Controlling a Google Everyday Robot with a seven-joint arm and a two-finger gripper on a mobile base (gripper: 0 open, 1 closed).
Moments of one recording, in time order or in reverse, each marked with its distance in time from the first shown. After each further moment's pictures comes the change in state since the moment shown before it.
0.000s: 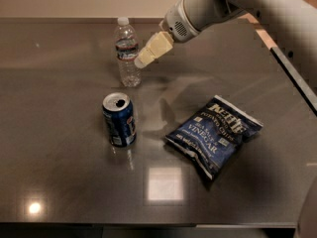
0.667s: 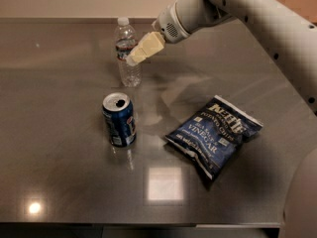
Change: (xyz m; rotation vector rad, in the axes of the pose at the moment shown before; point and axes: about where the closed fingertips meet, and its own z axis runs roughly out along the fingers) arm -0.014 -0.008 0.025 -0.011 -0.062 0.008
